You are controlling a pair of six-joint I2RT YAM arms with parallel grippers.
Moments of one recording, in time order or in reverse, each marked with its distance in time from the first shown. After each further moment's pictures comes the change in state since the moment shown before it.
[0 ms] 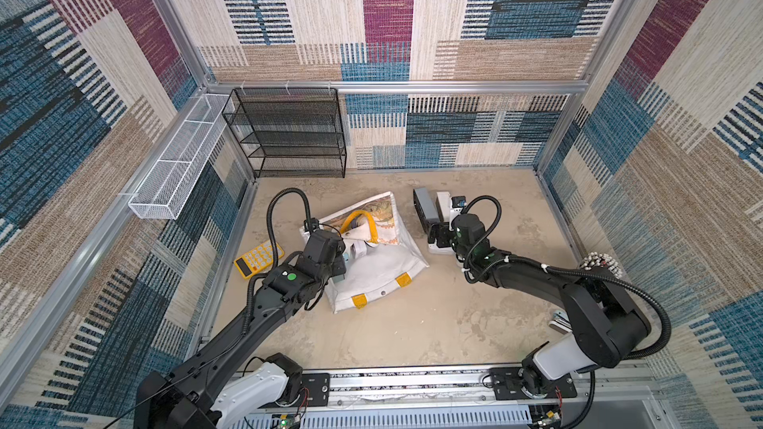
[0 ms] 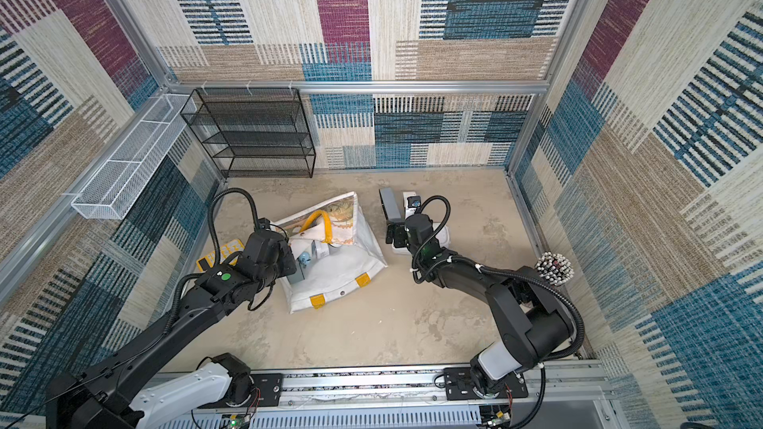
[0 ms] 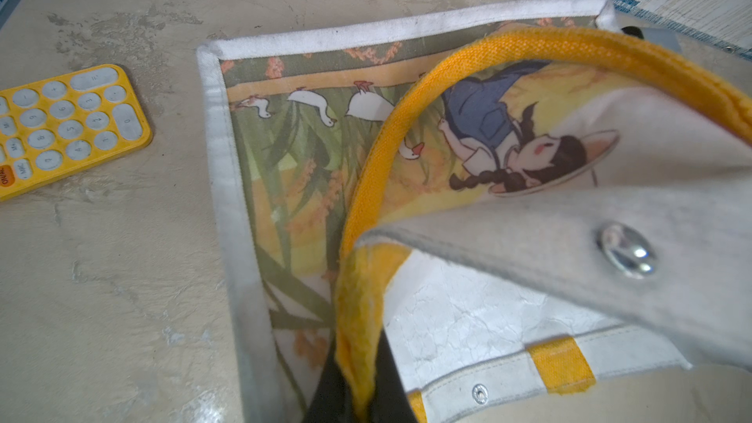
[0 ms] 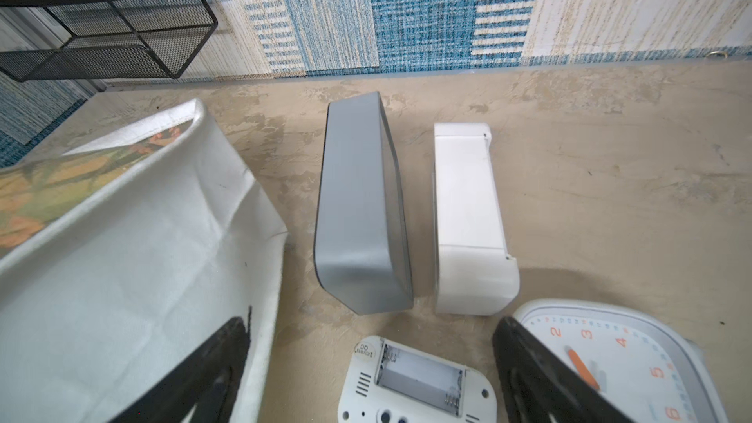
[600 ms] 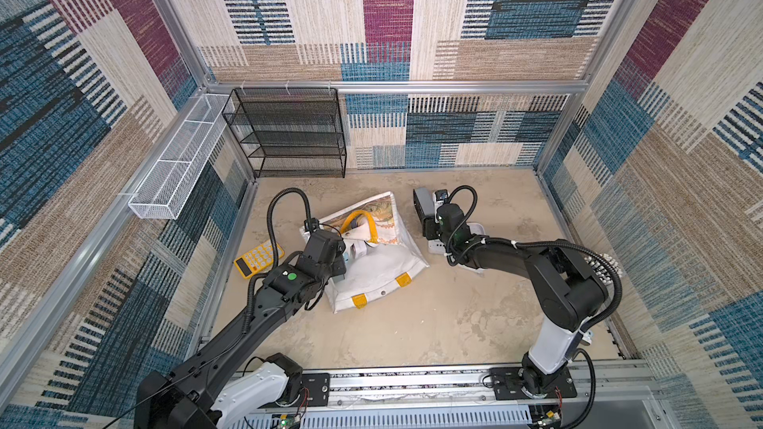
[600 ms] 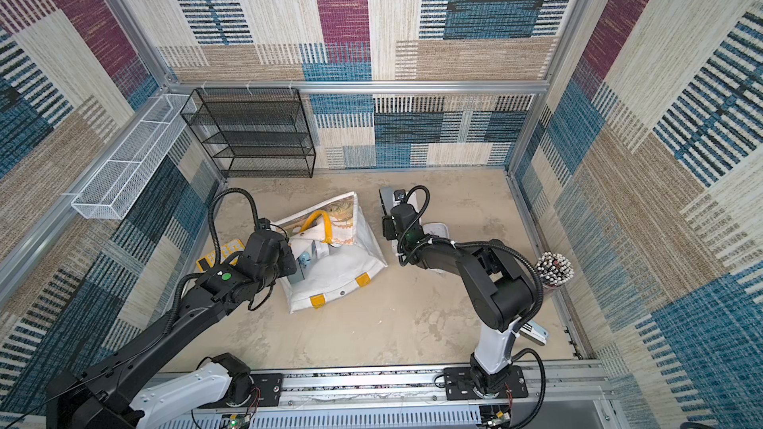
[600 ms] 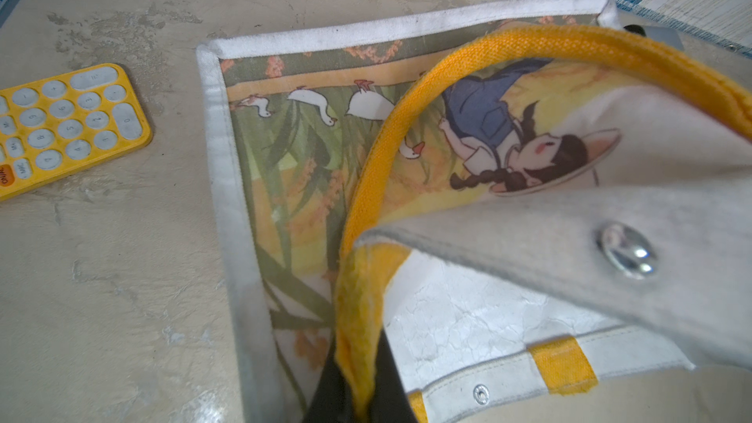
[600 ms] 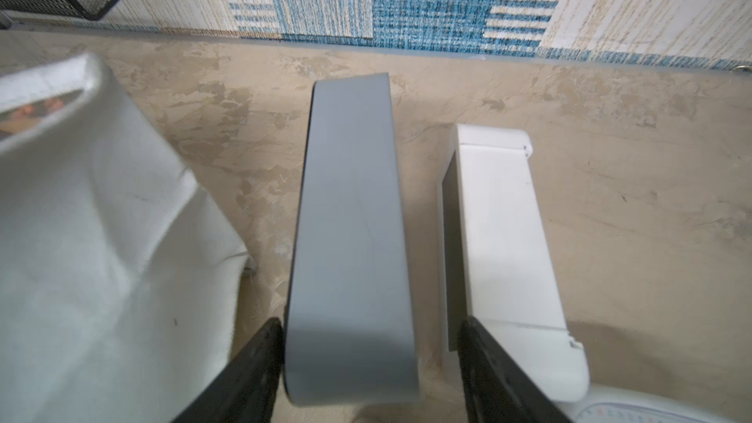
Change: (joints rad) left arm 0.000 0.003 0.000 0.000 0.000 0.000; right arm 0.000 0.254 0.207 -0.039 0.048 -0.089
